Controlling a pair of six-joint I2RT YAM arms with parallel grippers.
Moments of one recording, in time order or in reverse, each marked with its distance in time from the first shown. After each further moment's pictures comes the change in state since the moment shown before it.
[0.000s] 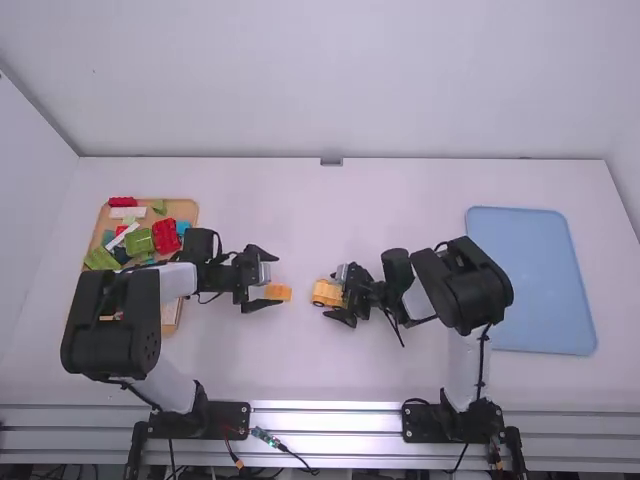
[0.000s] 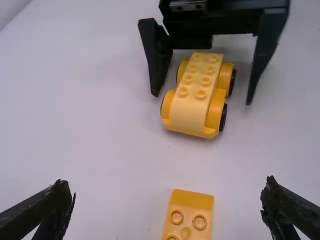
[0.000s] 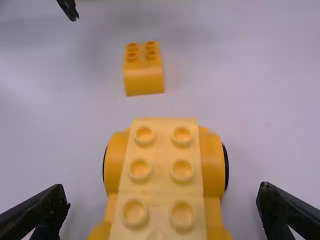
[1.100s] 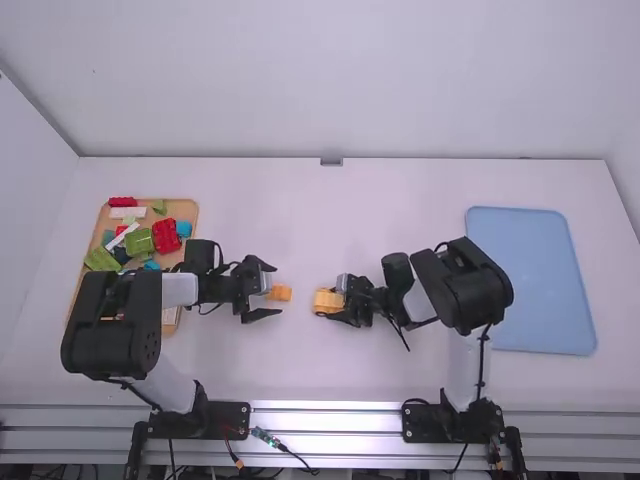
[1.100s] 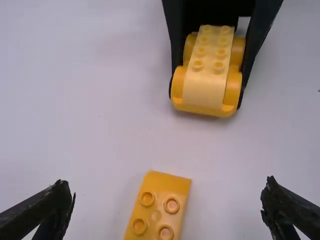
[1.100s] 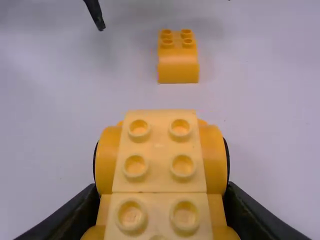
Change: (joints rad) left arm 0.000 0.001 -0.092 0.092 -0.058 -0.056; right arm -0.013 0.000 -0.018 -0.076 -0.053 -0.132
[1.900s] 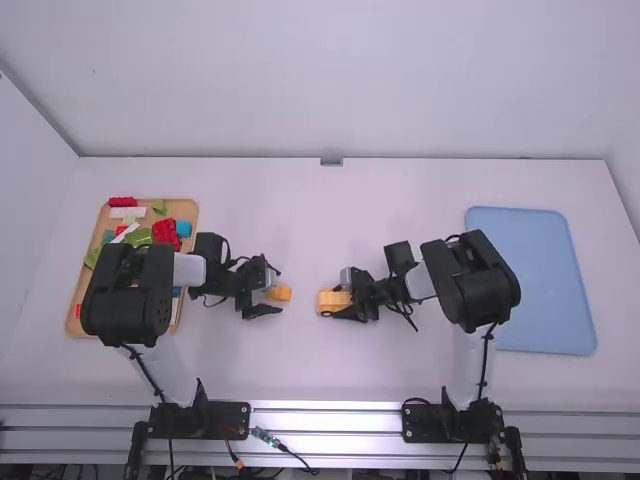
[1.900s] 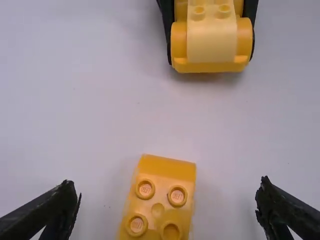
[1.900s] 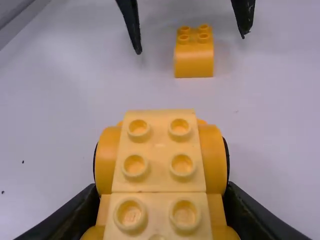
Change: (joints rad) left arm -0.015 0.186 0.149 -0.138 -0.022 0.114; right arm -0.061 0.000 0.188 -0.531 -0.127 -0.289
